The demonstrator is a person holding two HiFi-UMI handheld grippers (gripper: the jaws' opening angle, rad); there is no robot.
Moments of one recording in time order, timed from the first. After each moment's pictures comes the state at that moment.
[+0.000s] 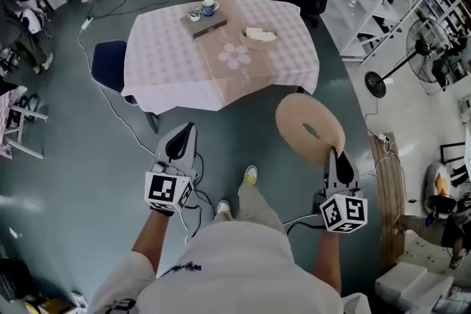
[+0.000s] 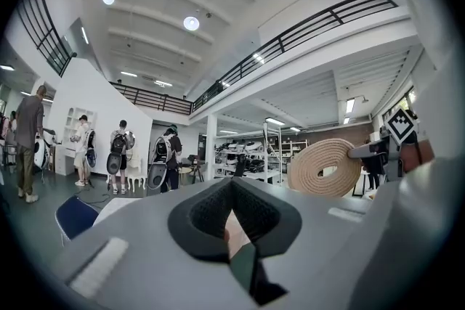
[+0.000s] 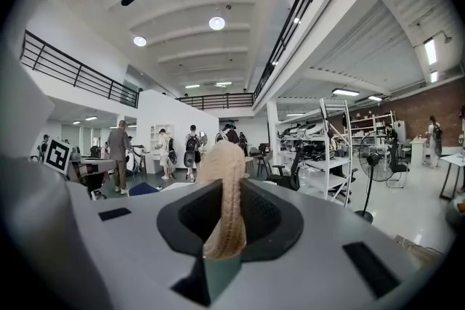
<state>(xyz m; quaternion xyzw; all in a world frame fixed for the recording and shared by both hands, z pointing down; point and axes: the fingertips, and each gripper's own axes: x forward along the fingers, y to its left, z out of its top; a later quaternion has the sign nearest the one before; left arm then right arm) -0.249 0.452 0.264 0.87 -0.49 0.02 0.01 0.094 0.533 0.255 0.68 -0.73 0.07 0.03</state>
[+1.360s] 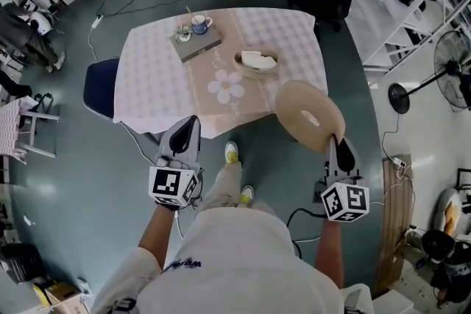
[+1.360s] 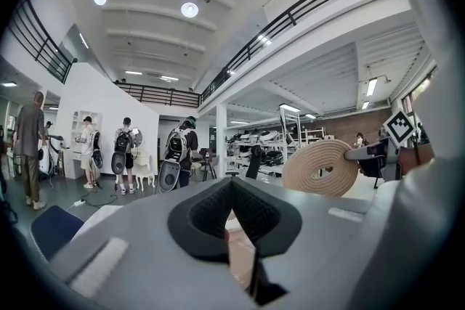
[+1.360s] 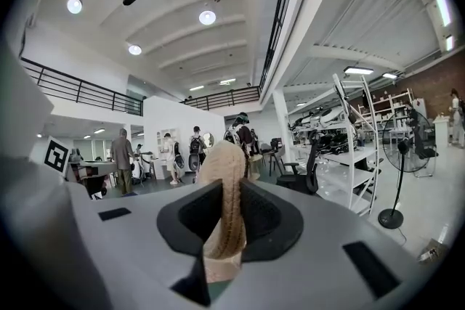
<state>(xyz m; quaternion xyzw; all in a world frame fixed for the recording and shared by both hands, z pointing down) -0.108 0.194 0.274 0.84 -0.53 0.06 0.01 0.227 0.230 0.290 0.63 -0.77 0.11 0.01</state>
